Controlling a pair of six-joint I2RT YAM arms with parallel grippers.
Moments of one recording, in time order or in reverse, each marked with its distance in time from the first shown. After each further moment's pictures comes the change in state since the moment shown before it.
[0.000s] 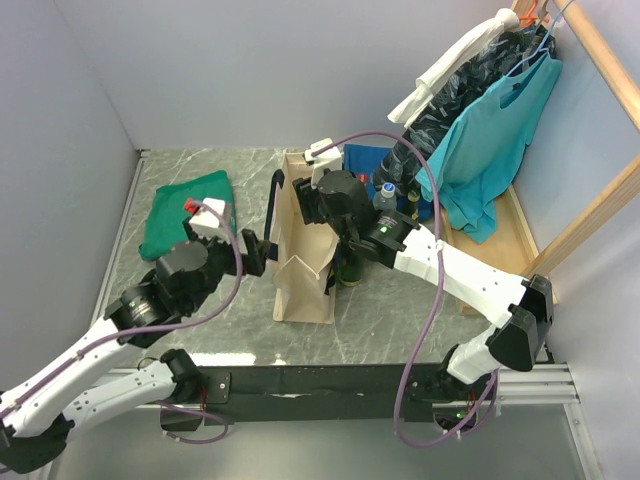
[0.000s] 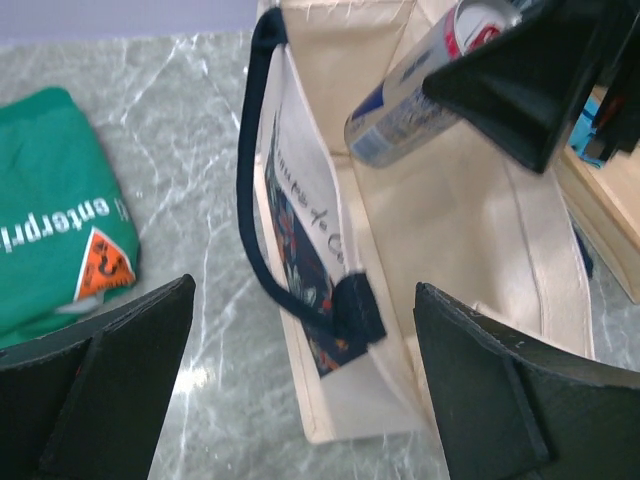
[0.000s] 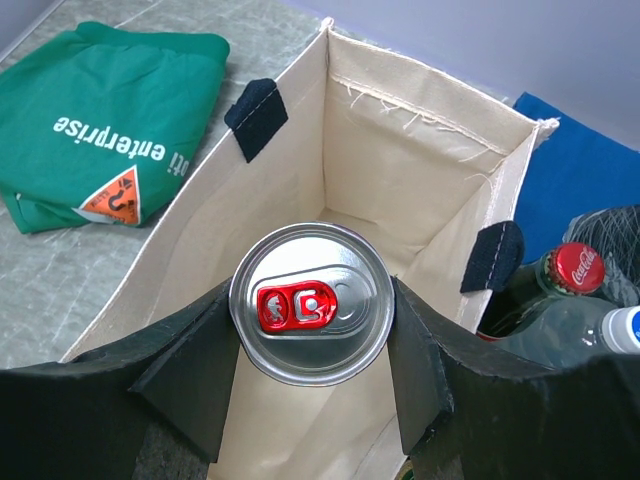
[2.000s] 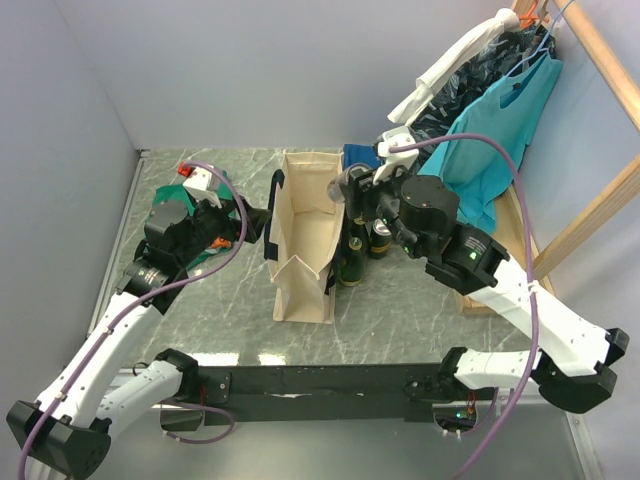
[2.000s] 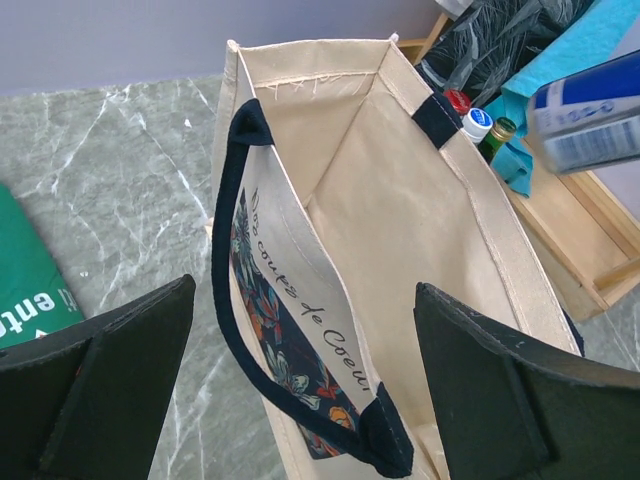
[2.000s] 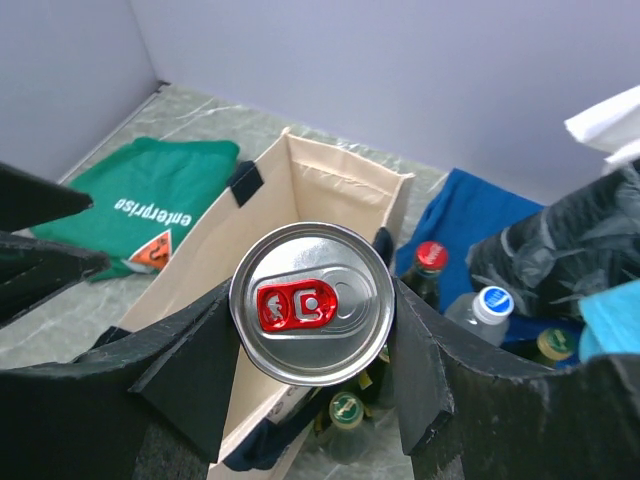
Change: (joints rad) left arm 0.464 0.178 0.023 0.271 0.626 0.049; right arm 0.011 -0.338 0.006 -0.106 0.019 -0.047
